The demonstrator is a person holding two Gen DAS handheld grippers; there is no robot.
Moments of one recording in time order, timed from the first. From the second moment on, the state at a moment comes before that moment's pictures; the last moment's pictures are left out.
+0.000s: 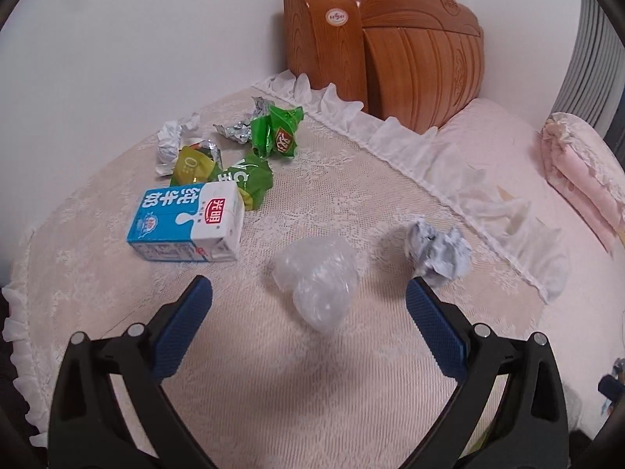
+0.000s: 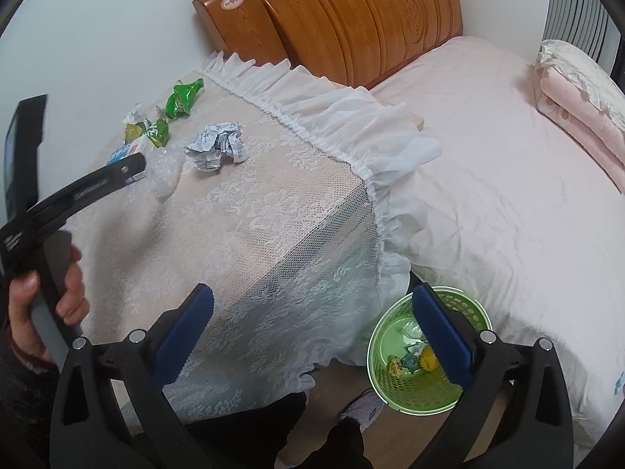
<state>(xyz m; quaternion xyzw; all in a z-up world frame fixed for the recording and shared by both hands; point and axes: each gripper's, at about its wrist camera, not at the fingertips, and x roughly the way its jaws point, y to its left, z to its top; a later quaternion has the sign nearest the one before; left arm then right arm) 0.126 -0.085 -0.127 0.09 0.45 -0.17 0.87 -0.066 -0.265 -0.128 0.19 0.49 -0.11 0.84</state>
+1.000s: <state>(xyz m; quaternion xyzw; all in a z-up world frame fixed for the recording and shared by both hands) 0.050 -0.005 -0.103 0.06 0.49 -0.15 0.86 0.154 -0.214 -0.171 0.11 0.55 -0.07 0.83</state>
